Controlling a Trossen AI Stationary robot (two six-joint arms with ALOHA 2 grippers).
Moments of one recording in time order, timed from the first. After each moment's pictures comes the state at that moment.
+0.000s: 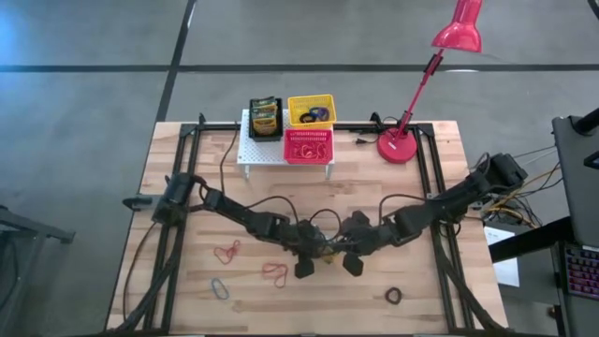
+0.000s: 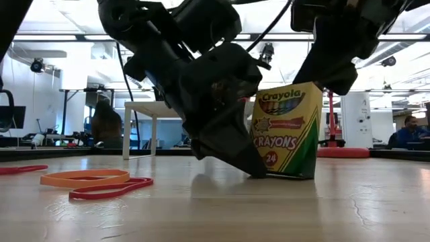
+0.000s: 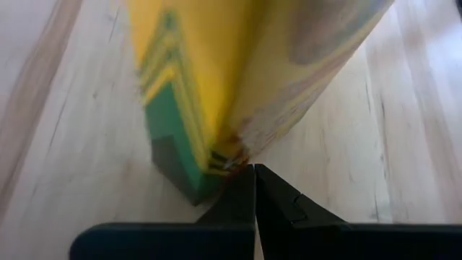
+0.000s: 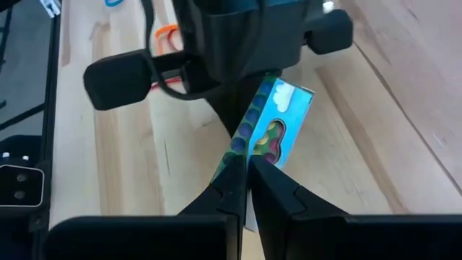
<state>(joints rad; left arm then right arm) -0.21 2.10 1.16 0.09 0.10 -0.42 0.43 1.49 0.82 -0.14 0.23 0.76</state>
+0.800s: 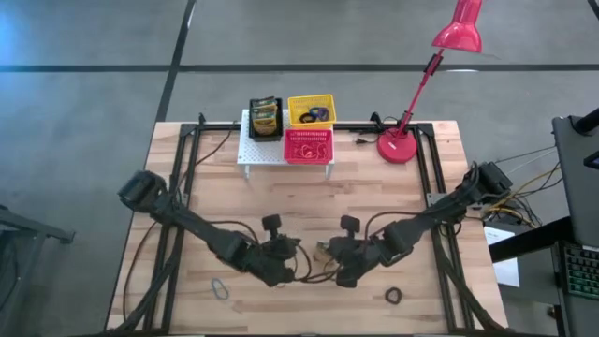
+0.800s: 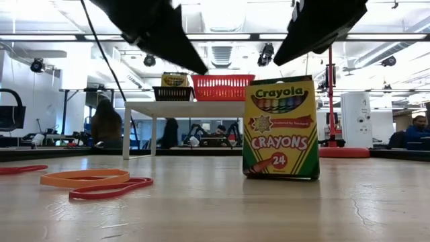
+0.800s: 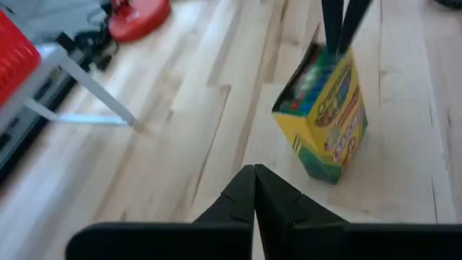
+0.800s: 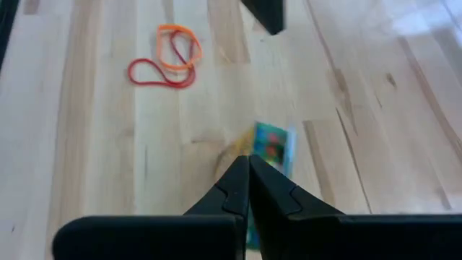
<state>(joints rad) -0.50 1.79 1.15 -0.27 -0.76 -0.33 0.52 1.65 1.14 -0.42 0.44 0.50</state>
